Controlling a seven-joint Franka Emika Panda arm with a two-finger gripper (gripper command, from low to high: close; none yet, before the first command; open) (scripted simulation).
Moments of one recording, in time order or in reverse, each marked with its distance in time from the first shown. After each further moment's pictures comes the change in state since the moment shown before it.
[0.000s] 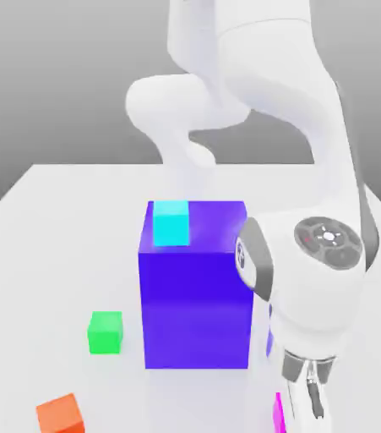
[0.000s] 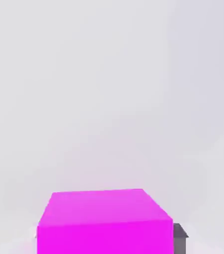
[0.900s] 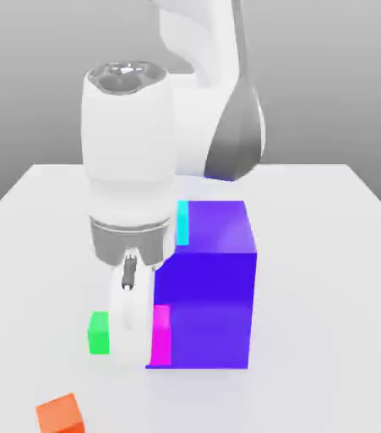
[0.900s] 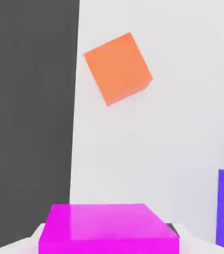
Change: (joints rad) arm -0.309 -0.454 -0.134 -0.129 0.018 -0.174 -0.513
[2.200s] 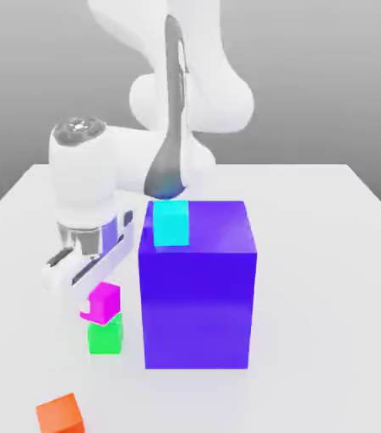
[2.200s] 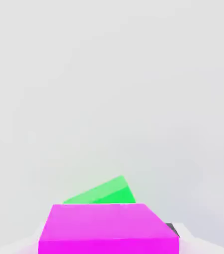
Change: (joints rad) arm -0.260 0.013 -0.003 -0.436 -0.098 0.399 0.252
